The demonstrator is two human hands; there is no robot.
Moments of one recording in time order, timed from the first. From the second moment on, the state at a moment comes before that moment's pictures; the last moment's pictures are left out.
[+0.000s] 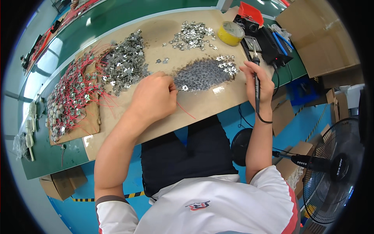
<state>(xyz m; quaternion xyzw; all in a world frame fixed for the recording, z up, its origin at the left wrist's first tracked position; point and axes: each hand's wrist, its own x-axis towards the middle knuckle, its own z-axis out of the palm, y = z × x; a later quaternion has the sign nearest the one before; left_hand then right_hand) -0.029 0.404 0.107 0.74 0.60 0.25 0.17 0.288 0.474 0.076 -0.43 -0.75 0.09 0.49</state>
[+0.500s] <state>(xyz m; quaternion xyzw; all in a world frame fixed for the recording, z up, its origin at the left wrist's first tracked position) -0.031 0.404 0.110 0.74 0.60 0.26 0.18 0.275 0.496 0.072 -0.40 -0.80 0.01 0.44</state>
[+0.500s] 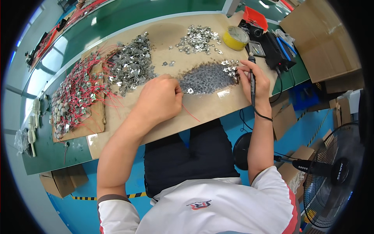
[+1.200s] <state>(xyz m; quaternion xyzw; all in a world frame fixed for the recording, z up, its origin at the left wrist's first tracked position) -0.030 0.407 0.105 0.74 0.59 0.26 0.17 0.210 0.509 0.118 -0.29 -0.79 0.06 0.54</state>
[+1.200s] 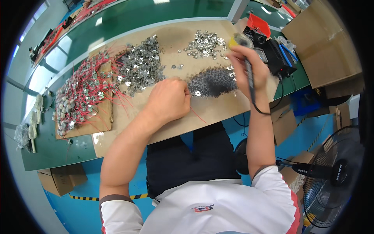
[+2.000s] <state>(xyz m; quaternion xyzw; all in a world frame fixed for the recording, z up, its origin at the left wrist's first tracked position) -0.030 0.409 0.105 0.73 0.60 0.26 0.20 0.220 0.450 0.080 -0.31 -0.84 0.11 0.44</state>
